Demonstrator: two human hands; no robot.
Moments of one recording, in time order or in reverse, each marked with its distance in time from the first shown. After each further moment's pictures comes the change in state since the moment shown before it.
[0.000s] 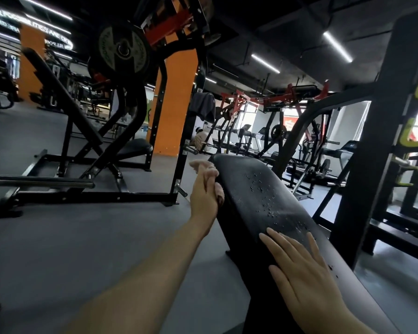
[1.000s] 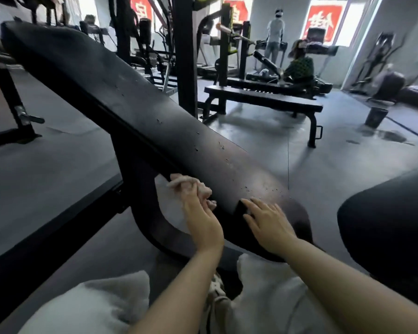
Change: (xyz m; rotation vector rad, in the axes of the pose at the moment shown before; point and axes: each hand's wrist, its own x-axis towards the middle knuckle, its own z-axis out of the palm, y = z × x) left_hand -0.477 0.029 0.070 0.220 -0.264 -0.118; right_hand -0.397 -0.084 -0.123 -0.038 -0.566 0.918
